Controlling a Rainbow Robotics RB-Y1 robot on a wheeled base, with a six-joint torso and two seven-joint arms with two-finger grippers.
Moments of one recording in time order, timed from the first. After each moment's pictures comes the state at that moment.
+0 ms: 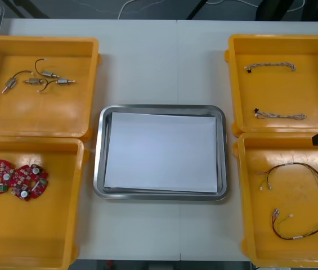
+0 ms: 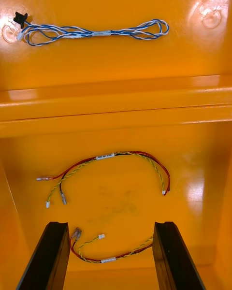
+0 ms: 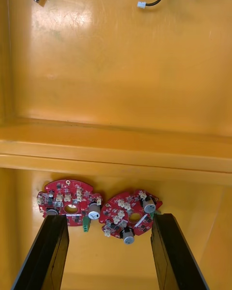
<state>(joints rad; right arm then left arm) -0.27 -0.96 -0.11 -2.11 -0.95 1.81 1.03 -0.36 0.80 0.31 -1.98 0.80 1.91 -1.27</state>
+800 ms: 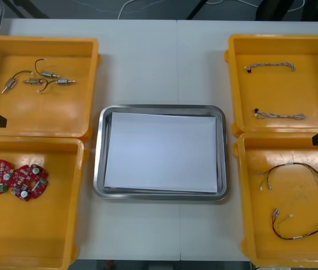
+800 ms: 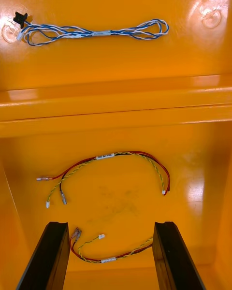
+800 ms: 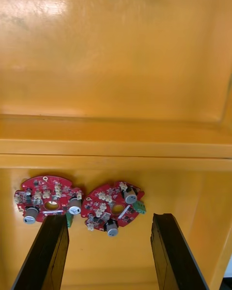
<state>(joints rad) -0.27 -0.96 -0.11 -2.11 -0.95 1.81 1.03 -0.36 0.80 0.30 -1.98 0.88 1.91 -1.27</state>
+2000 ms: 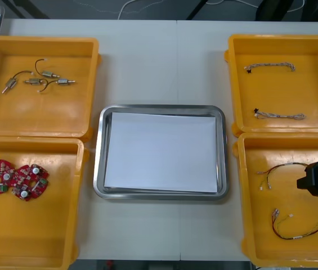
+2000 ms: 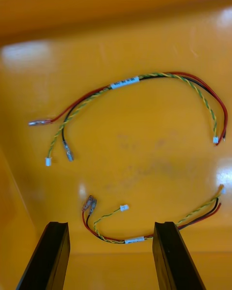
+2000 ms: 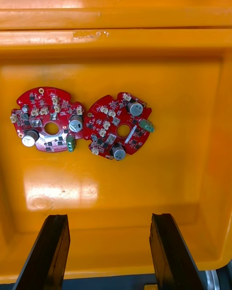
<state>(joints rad) 0.09 -0.93 -0.10 -2.25 -0.93 1.58 0.97 0.11 0.80 0.49 -2.41 1.00 1.87 -1.27</state>
